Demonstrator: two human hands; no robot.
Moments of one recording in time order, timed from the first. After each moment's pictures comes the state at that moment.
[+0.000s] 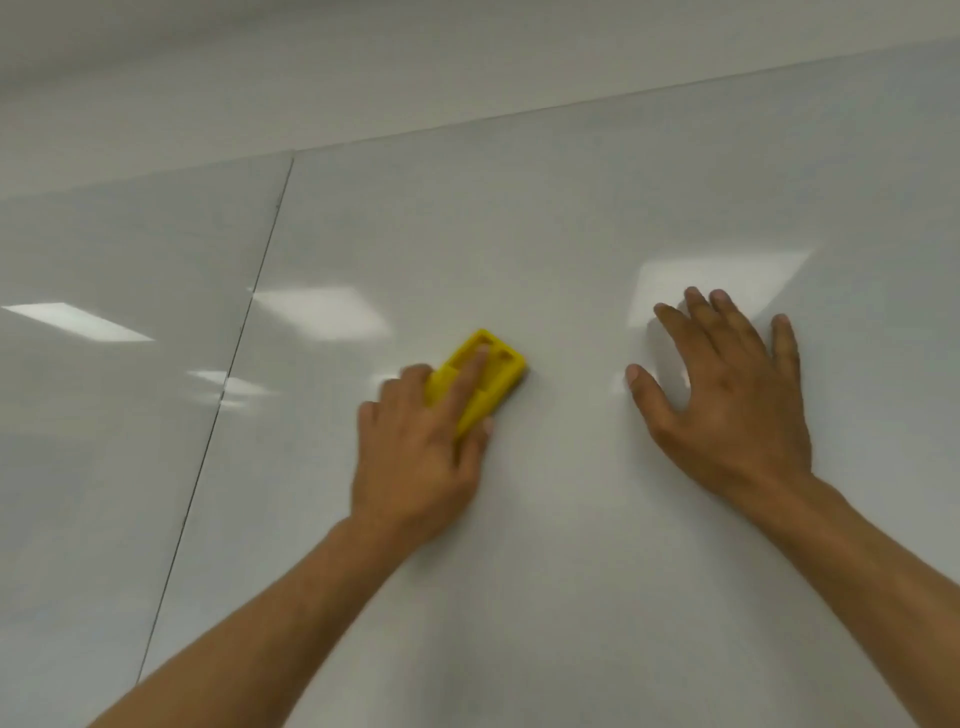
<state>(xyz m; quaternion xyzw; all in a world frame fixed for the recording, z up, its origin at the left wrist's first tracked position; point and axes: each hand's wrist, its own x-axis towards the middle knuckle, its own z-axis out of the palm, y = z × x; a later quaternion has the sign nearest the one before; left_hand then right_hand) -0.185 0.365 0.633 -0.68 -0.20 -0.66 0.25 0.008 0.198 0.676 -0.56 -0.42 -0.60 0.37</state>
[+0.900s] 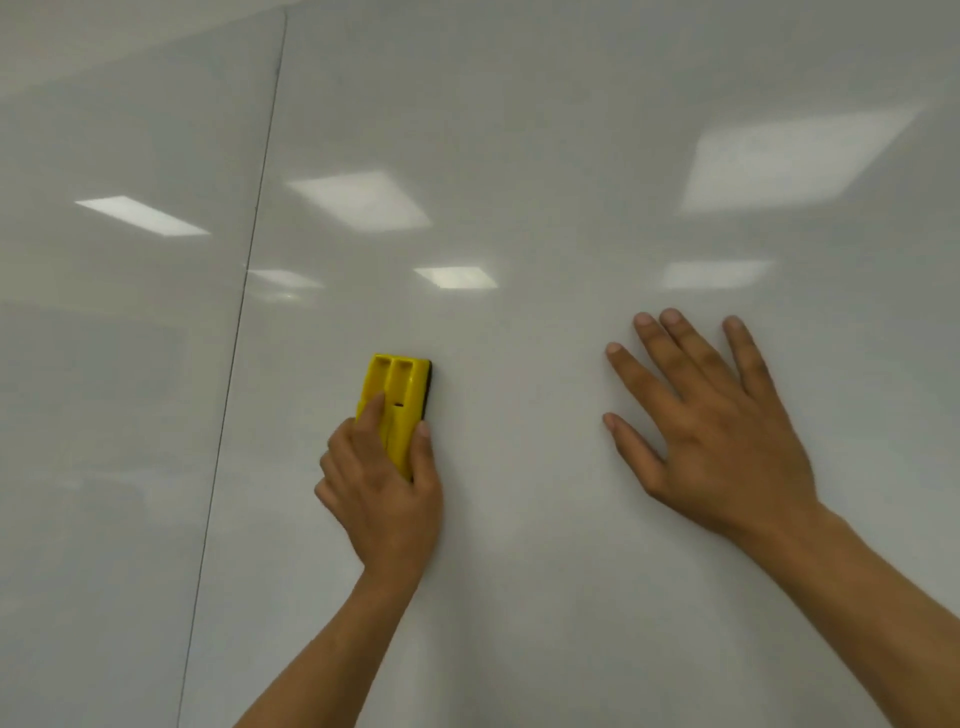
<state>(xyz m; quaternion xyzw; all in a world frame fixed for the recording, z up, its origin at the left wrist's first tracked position) -0.147 0.332 0.481 -0.51 -0.35 -0.79 -0.02 0.048 0.170 0.564 -0.52 -0.53 -0.64 0.19</state>
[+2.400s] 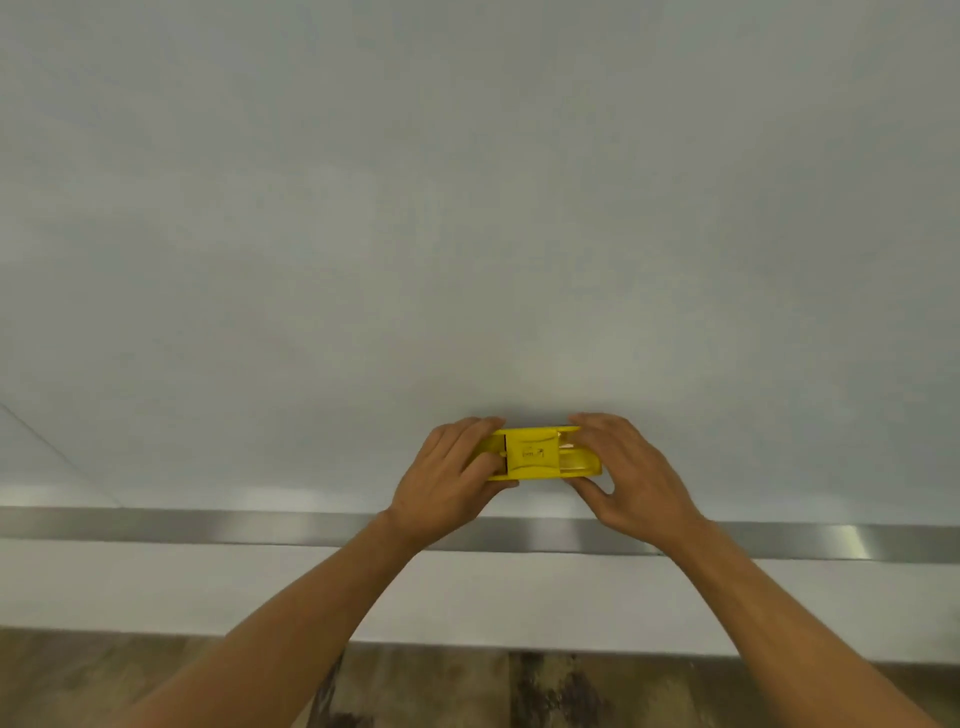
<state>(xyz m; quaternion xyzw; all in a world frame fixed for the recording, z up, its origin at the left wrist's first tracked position) -0.021 0.084 0.117 -0.91 0.04 -0.40 0.03 0.151 -0.106 0.126 -0.68 -0.63 -0.18 0.33</state>
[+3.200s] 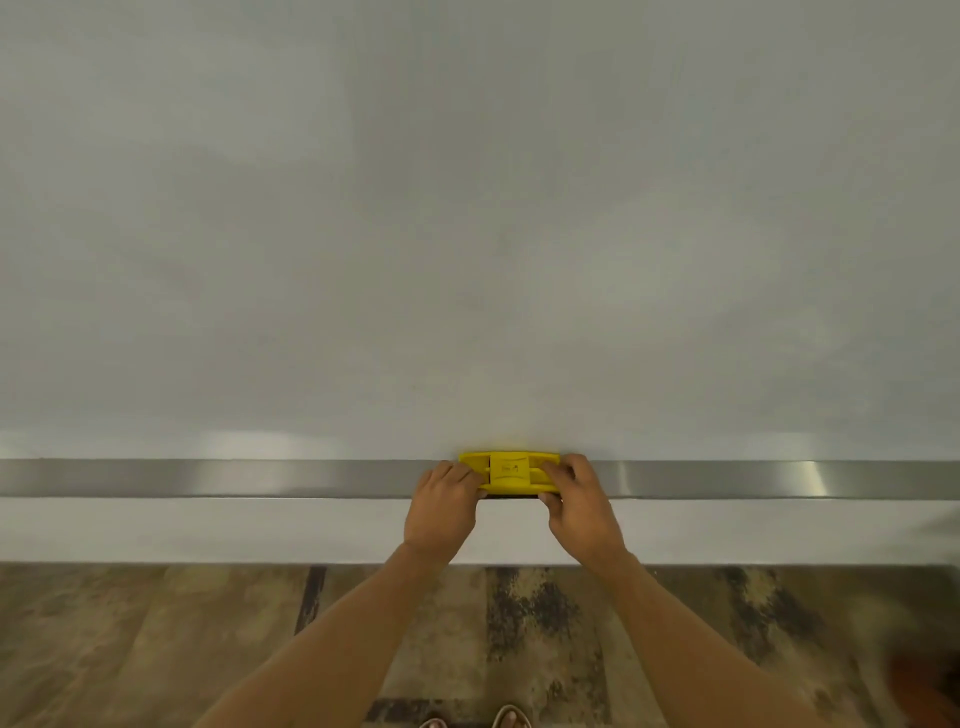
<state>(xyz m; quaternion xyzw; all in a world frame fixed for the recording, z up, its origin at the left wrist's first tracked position) -0.002 0.050 -0.034 -0.96 -0.23 -0.09 -0.11 0.141 -0.102 -0.053 -0.87 -0.42 0.10 0.25</state>
